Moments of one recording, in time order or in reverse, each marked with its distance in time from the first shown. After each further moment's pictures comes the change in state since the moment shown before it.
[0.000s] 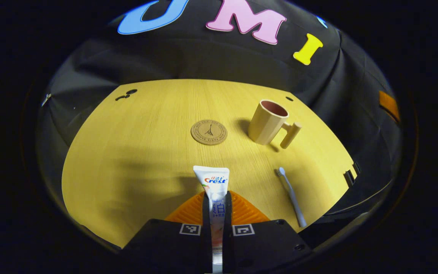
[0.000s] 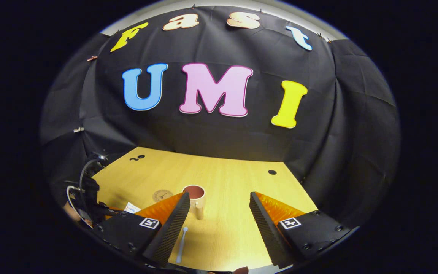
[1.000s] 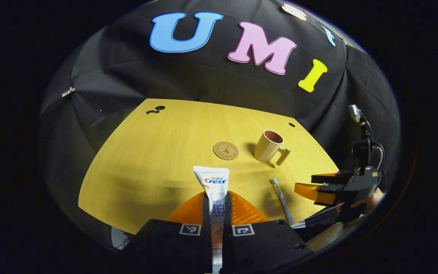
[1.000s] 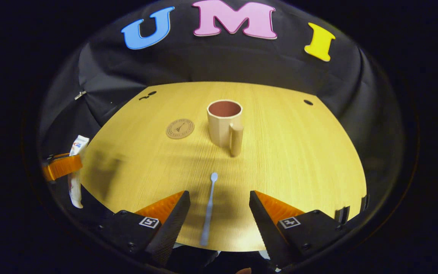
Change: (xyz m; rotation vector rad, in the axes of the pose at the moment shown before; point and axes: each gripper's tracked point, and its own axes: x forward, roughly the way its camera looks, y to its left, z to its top) left arm -0.106 0.030 0.007 -0.094 -0.127 0.077; right arm 0.042 0.078 -0.188 0.068 0.530 0.129
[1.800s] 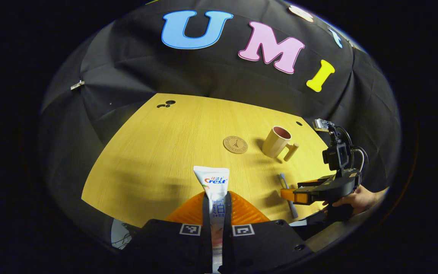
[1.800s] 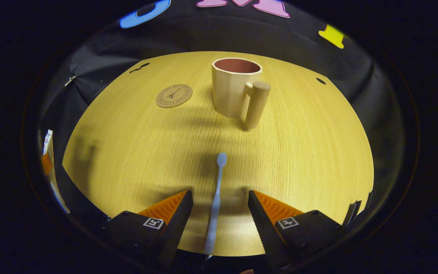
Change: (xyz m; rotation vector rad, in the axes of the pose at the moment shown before) left arm -0.005 0.015 -0.018 -0.033 0.024 0.044; right arm 0.053 0.014 -0.039 -0.024 0.201 -0.027
